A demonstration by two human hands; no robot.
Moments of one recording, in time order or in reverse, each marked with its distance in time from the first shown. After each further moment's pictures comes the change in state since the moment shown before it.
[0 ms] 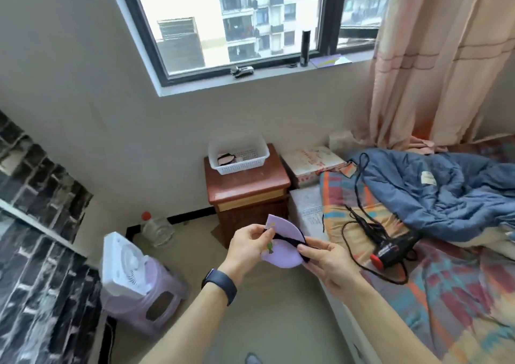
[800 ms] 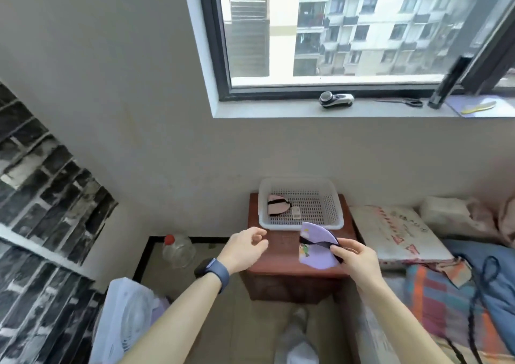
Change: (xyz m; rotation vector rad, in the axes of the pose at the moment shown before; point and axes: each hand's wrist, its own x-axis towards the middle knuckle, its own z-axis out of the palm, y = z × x) left_hand 0.368 -0.007 -0.224 0.418 0.043 -0.125; right_hand 0.414 -0.098 0.167 -0.481 0.145 -0.069
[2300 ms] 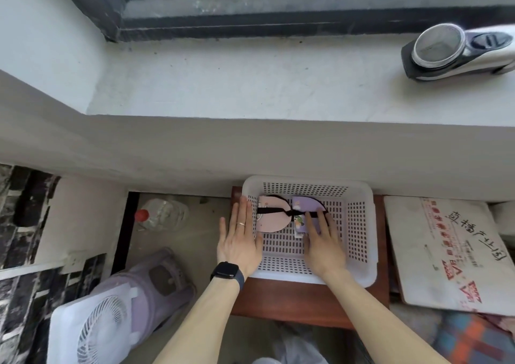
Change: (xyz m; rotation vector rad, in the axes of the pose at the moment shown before) left_hand 0.314 -0.068 0.081 0.612 0.019 -0.177; right_hand 0.334 0.080 0.123 -1.283 -0.389 -0.156
